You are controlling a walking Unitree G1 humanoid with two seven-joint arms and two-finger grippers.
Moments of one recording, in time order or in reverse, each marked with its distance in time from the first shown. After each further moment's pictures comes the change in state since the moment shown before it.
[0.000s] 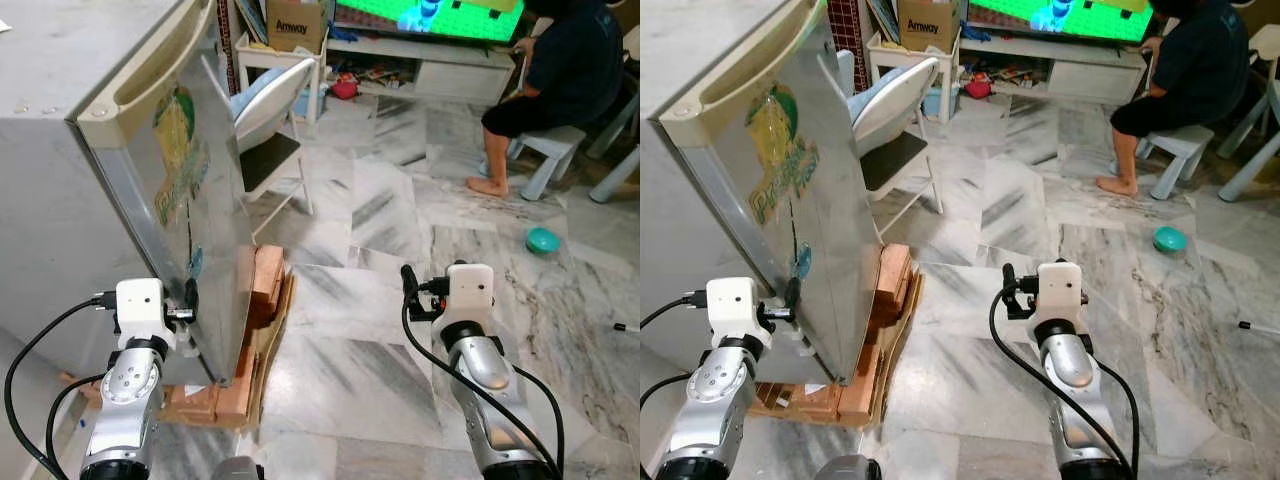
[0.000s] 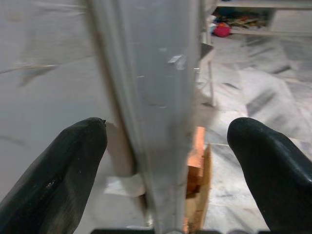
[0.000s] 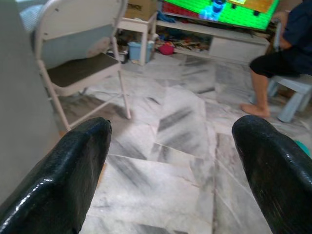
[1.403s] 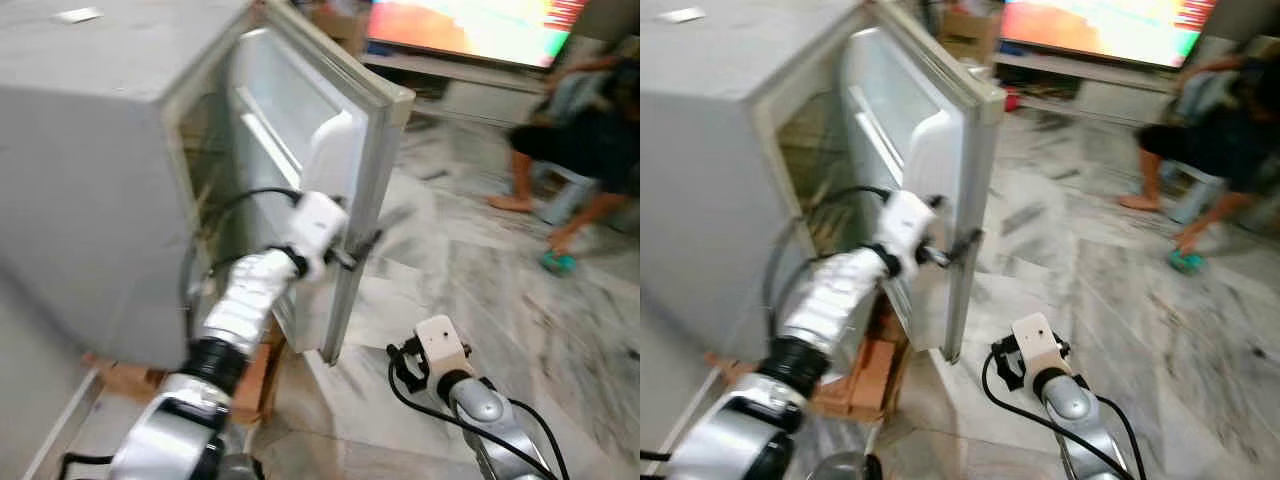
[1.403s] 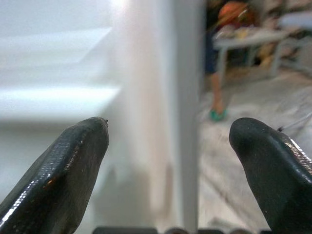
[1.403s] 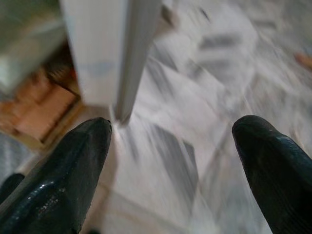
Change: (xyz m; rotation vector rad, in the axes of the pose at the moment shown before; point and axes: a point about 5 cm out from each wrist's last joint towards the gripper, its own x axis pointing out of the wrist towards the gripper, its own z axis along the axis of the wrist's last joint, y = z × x) left arm 0.048 -0.127 0.083 0.158 -0.202 -0.758; right arm -0.037 -0.008 -0.074 -0.231 0.424 0.212
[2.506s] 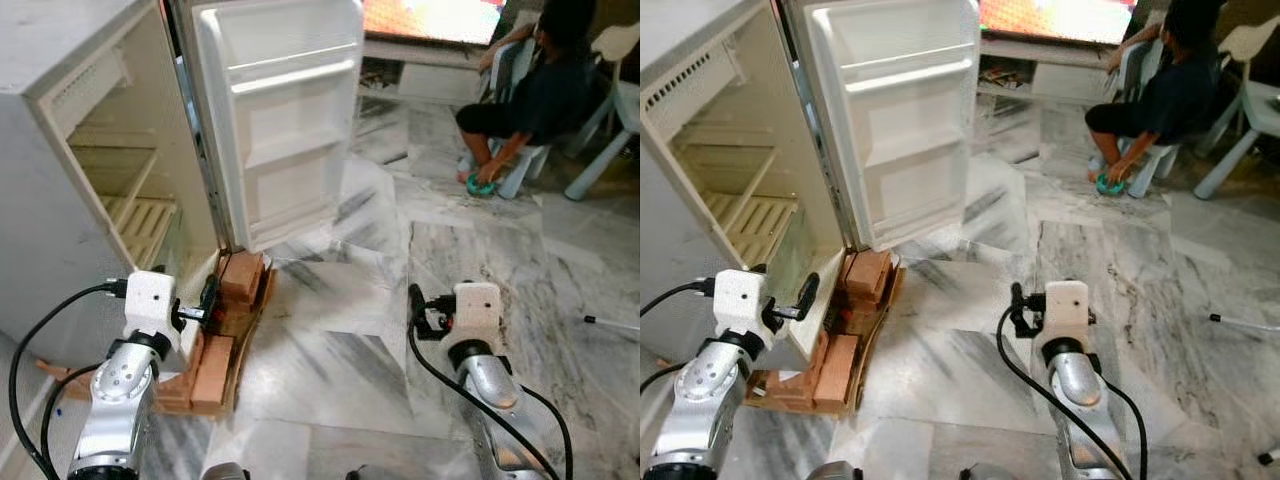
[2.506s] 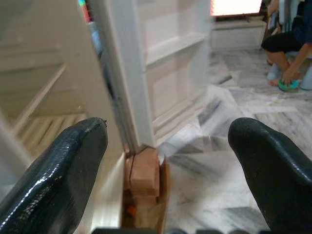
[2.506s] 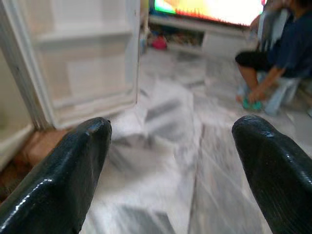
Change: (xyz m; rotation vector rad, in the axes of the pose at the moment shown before) left arm -0.129 0.032 -0.052 -0.077 0.104 0.535; right arm -0.008 -0.015 0.080 0.236 -0.446 -0.214
